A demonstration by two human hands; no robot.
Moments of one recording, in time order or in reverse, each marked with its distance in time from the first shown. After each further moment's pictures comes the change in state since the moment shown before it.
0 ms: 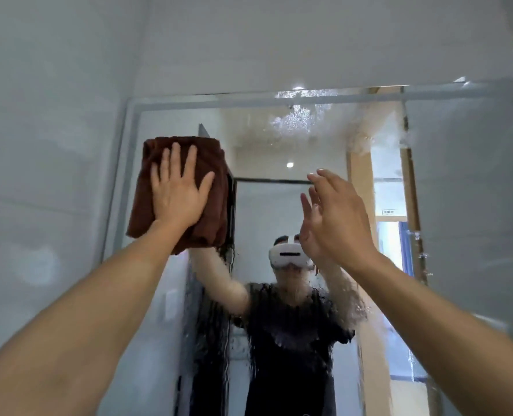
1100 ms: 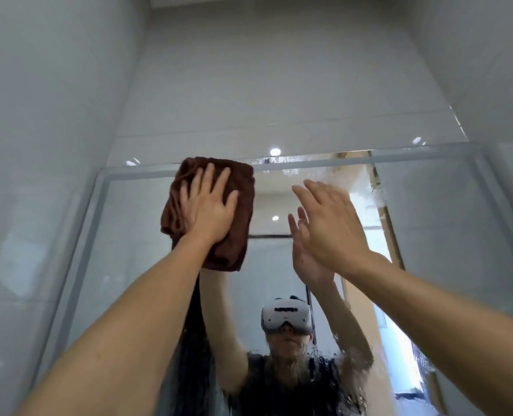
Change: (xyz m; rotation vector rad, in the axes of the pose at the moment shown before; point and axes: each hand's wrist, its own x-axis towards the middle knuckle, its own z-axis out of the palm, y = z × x) left_hand 0.091 0.114 -0.003 -0.150 0.090 0.108; right_hand 0.086 0.031 -0.032 -0.262 0.072 -0.162
